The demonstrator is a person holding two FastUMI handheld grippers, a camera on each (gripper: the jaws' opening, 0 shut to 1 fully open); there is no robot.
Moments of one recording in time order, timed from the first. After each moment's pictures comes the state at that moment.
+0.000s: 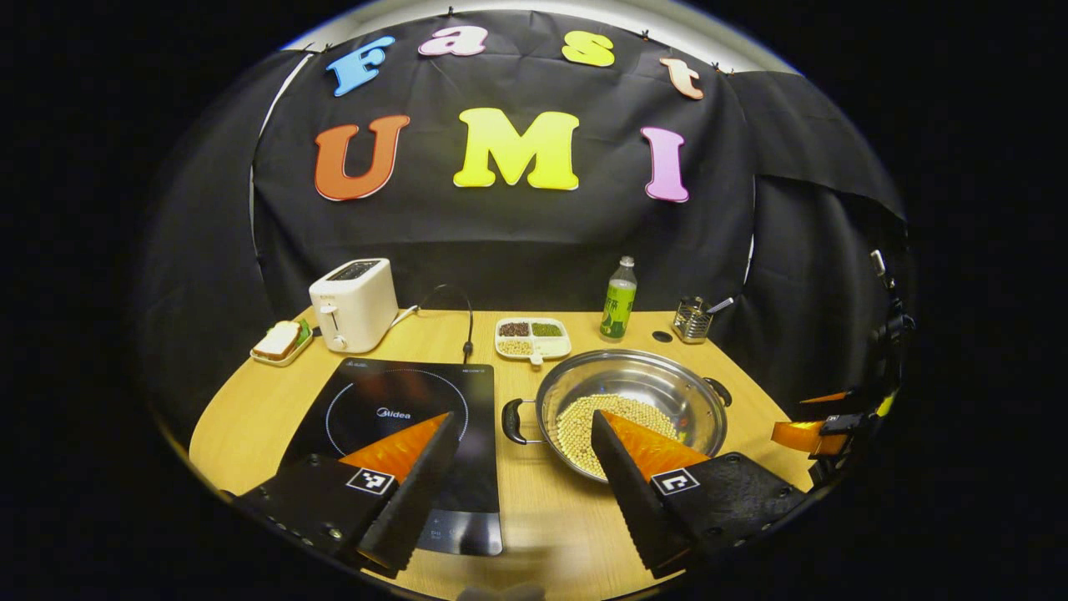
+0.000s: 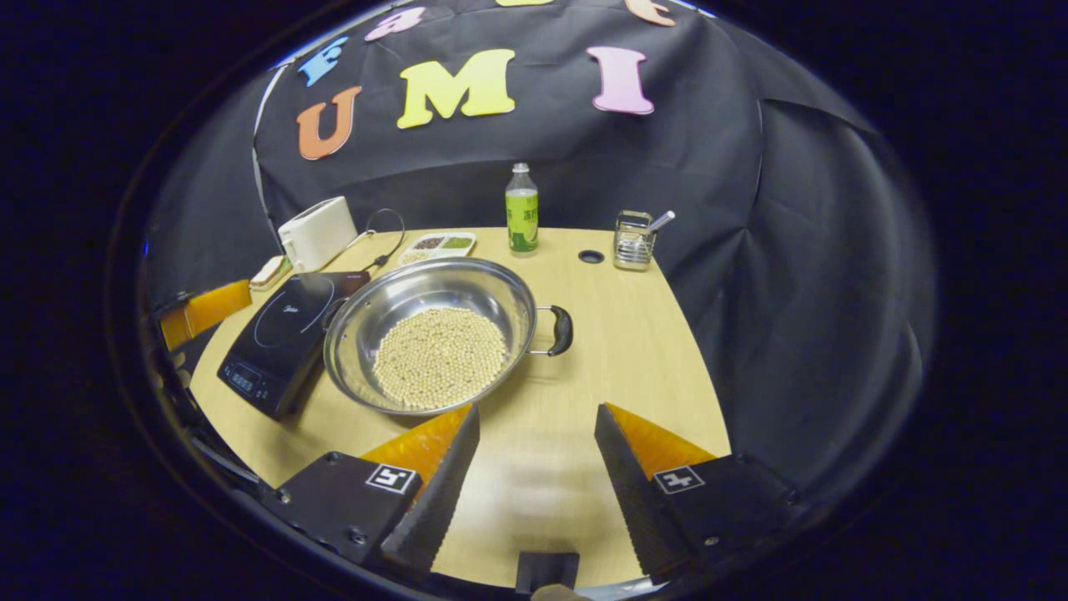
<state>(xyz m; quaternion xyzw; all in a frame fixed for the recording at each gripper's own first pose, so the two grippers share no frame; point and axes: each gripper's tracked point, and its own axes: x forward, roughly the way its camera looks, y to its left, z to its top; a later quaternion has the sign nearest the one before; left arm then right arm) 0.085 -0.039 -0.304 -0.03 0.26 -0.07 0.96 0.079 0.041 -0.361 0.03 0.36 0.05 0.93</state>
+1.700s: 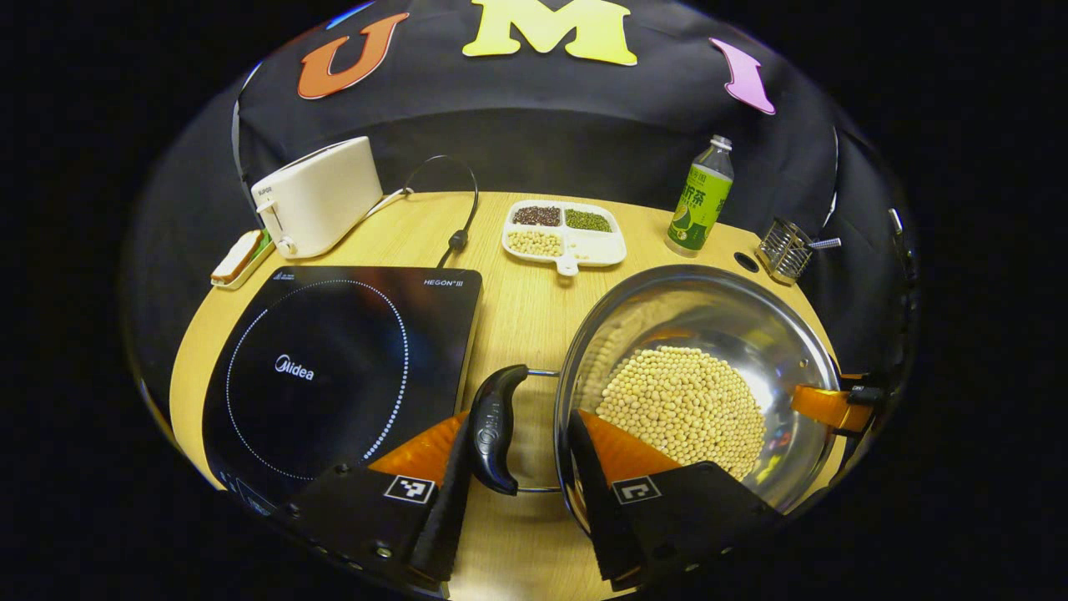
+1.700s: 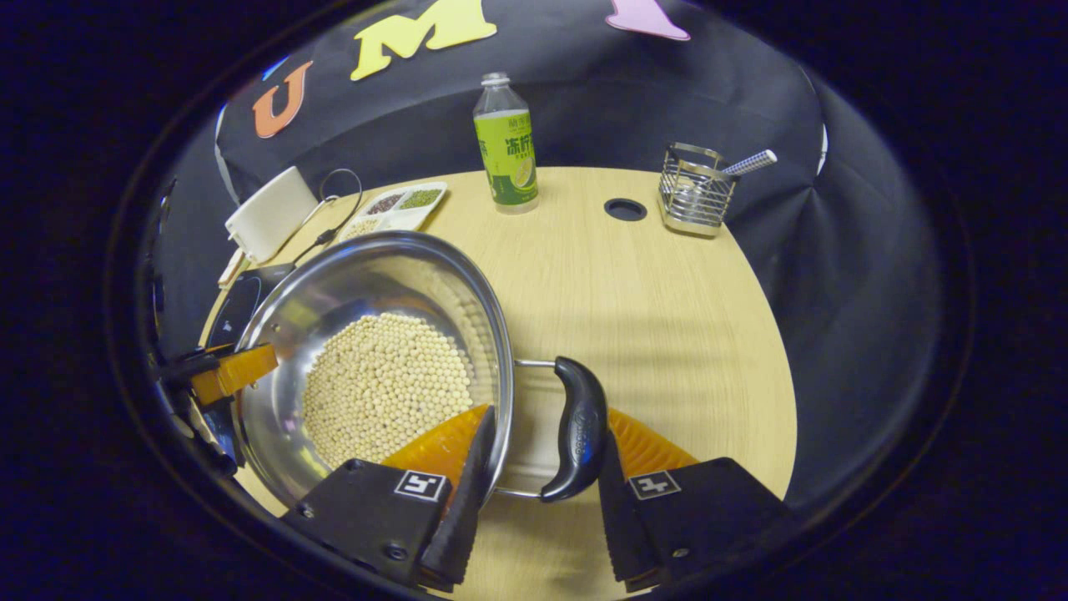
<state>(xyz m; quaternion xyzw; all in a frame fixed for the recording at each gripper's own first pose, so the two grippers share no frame) 0.177 -0.068 -0.454 -0.05 0.45 -0.01 0.89 0.227 0.041 -0.448 0.04 0.47 0.08 0.88</state>
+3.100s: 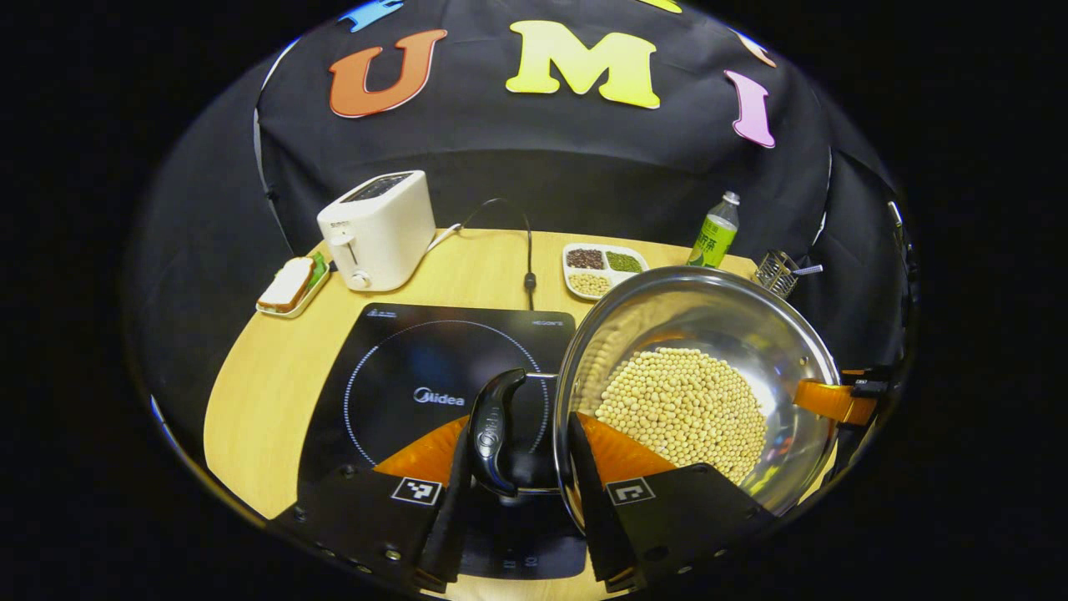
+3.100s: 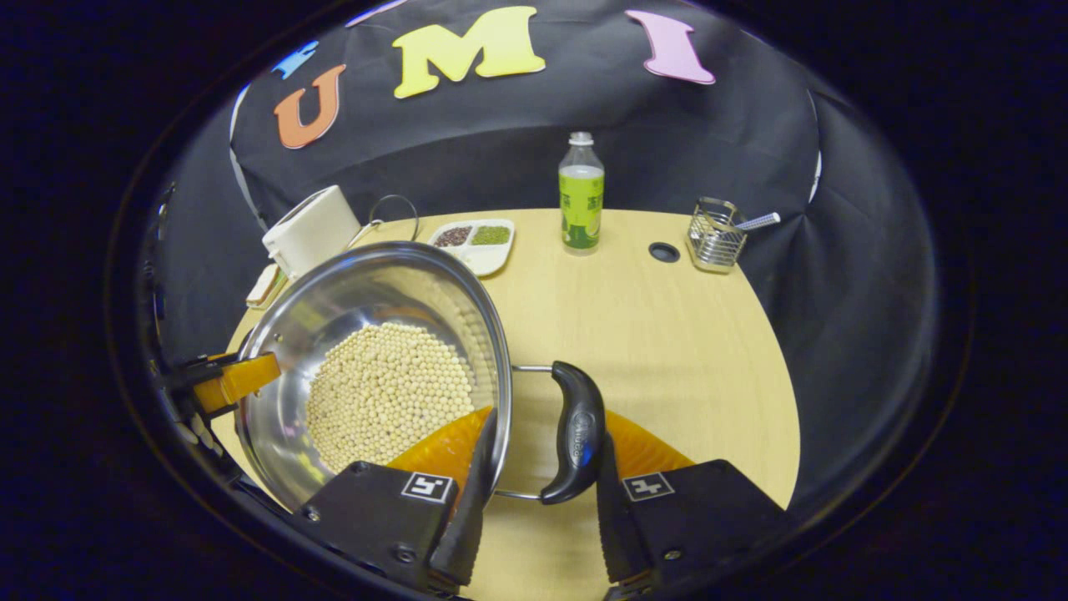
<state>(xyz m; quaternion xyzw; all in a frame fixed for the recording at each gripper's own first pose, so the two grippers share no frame) 0.147 0.048 -0.373 -0.04 0.41 -0.01 0.91 0.184 0.151 -0.353 0.04 0.43 0.07 0.90</state>
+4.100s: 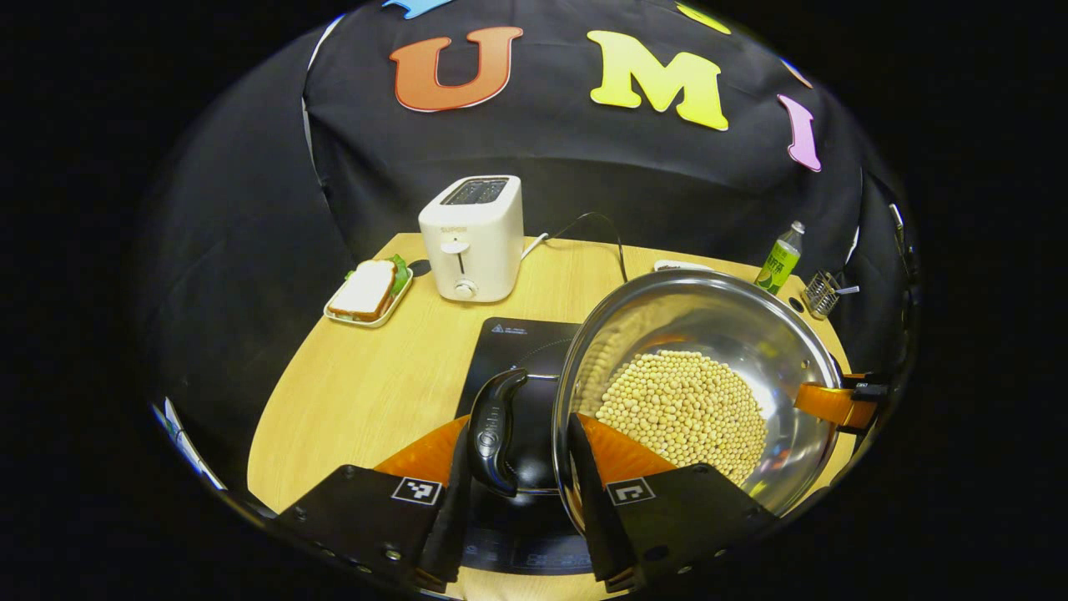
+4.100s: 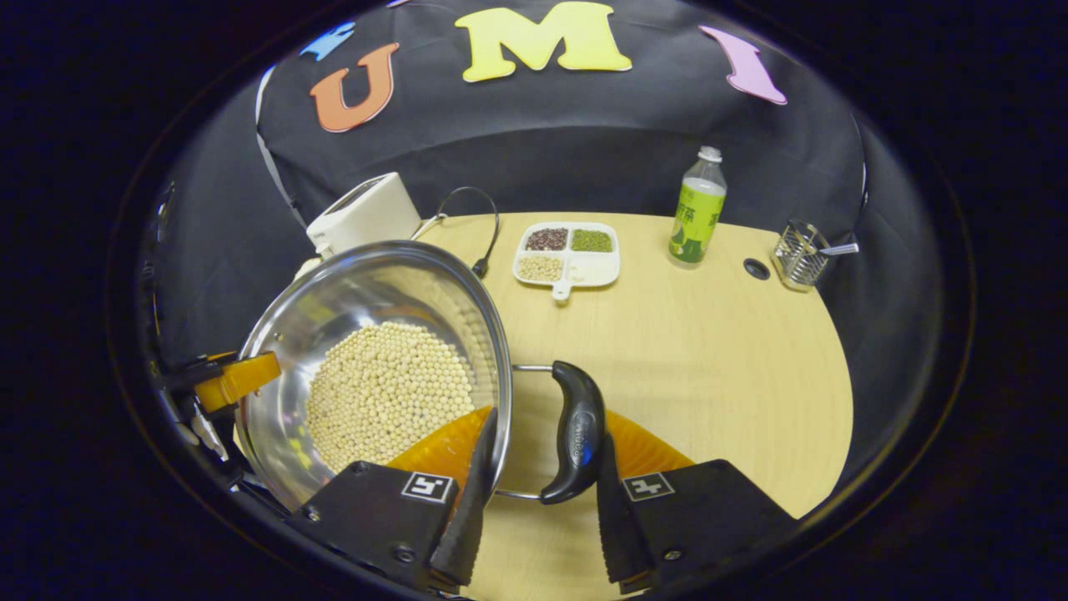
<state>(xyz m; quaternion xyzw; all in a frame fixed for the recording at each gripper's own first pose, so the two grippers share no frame) 0.154 0.196 -0.364 -0.03 0.41 0.03 0.91 0.202 0.296 -0.344 0.05 0.44 0.11 0.89</state>
